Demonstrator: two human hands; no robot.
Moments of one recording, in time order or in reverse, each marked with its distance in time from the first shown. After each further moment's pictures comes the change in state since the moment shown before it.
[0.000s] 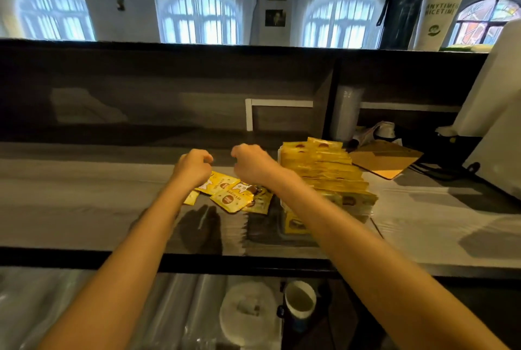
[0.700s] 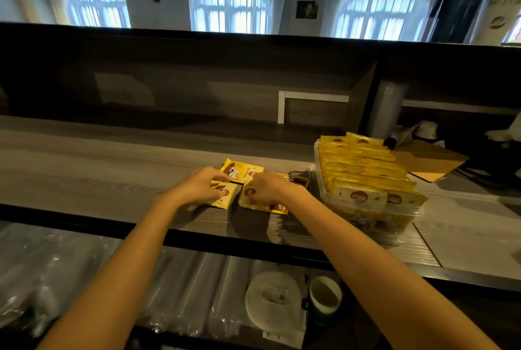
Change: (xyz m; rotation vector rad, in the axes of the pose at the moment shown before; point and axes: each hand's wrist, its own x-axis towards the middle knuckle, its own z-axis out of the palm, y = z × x) left_hand -0.027 -0.073 -0.020 0.169 -0.360 0.111; right_hand 0.018 -0.005 0.067 -0.136 -0.332 0.032
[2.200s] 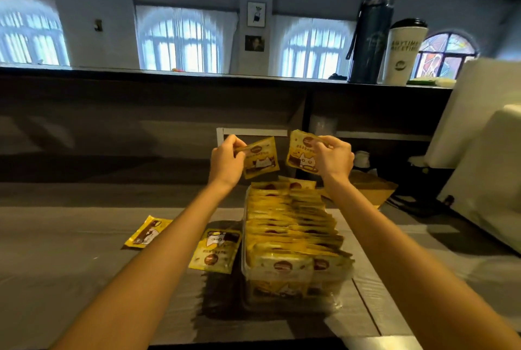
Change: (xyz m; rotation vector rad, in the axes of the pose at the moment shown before) left_hand 0.114 0.201 0.002 -0.528 0.603 0.391; right_hand -0.026 0.190 -0.119 0.963 1.201 0.326
